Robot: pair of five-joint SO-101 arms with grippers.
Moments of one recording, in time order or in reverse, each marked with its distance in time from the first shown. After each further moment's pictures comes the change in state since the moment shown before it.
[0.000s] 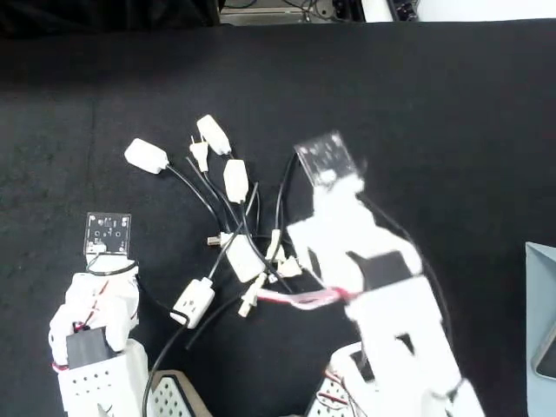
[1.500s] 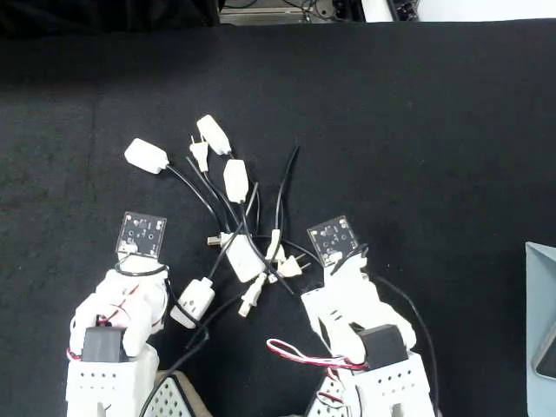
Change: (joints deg) left arm 16.5 0.0 1.5 1.0 8.4; right arm 2.9 -53.9 44.7 11.6 2.2
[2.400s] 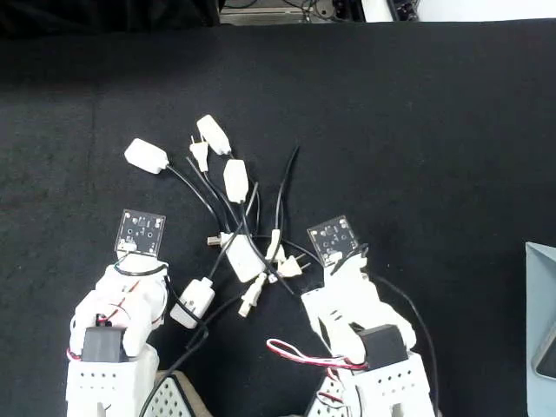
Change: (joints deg) left arm 0.0 0.1 0.0 -2.9 0.0; right arm 0.0 0.0 0.0 0.0 0.0
